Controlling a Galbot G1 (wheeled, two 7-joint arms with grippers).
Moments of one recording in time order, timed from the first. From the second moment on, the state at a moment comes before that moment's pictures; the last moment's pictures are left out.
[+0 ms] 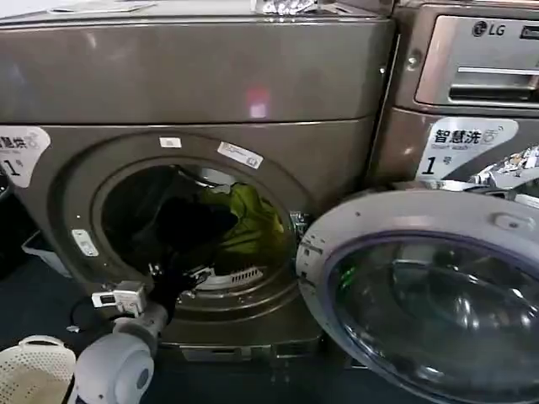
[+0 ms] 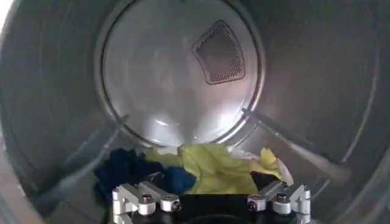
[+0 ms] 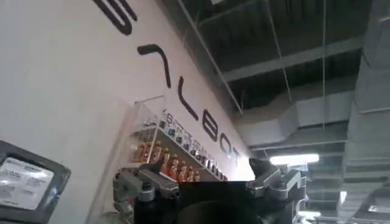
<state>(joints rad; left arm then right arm) 1.18 -1.29 -0.49 -2.24 -0.37 0.72 -0.15 -1.87 1.18 2.38 2.08 0.93 -0.10 -0.04</state>
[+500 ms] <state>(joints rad) 1.19 -1.29 -0.49 -2.25 -0.37 0.72 -0.15 -1.87 1.18 2.39 2.08 0.93 -0.10 -0.04</state>
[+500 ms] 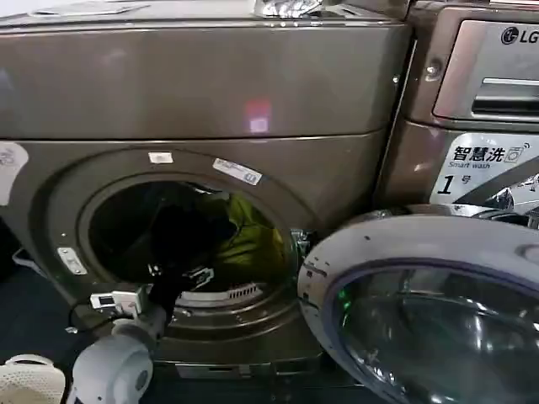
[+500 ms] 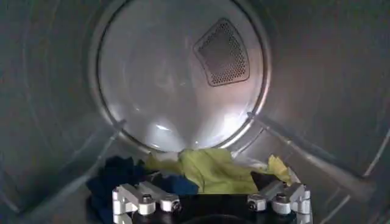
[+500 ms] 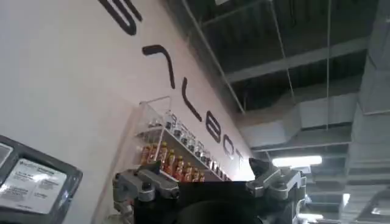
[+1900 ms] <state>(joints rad) 0.91 -1.34 -0.39 -1.96 -0.35 0.66 -0.14 -1.90 1.19 2.43 2.09 0.93 -0.11 -0.05</state>
